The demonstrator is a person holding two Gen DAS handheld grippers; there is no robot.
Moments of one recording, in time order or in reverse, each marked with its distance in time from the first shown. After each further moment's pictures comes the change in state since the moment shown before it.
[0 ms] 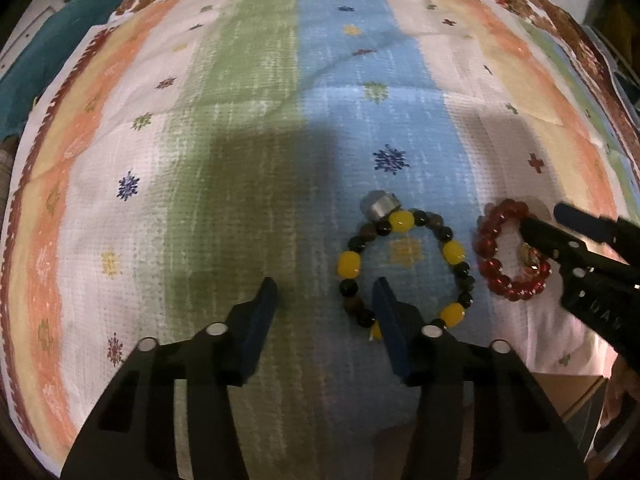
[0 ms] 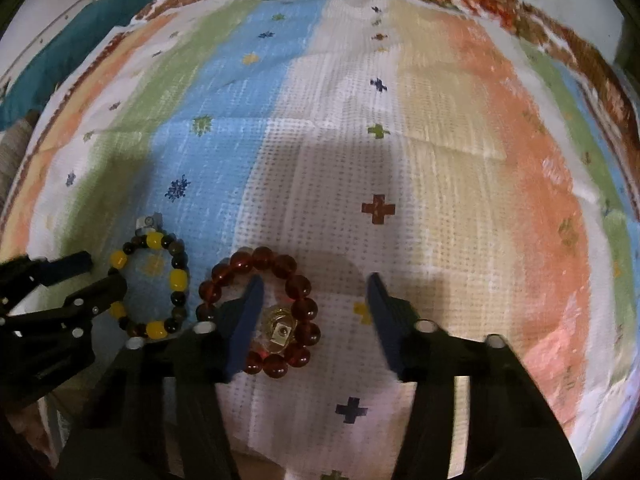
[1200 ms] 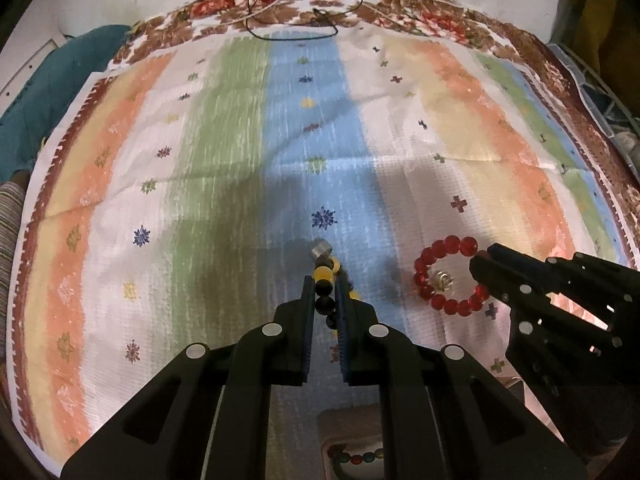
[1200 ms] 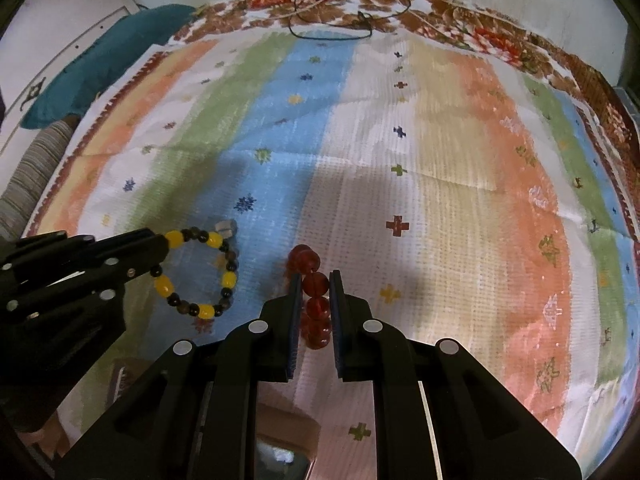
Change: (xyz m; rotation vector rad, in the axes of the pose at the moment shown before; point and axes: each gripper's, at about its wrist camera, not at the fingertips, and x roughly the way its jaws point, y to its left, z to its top) left arm -0.070 -0.033 0.004 0.044 -0.153 -0.049; right arm -0.067 0.021 -0.013 -0.071 -0.110 0.051
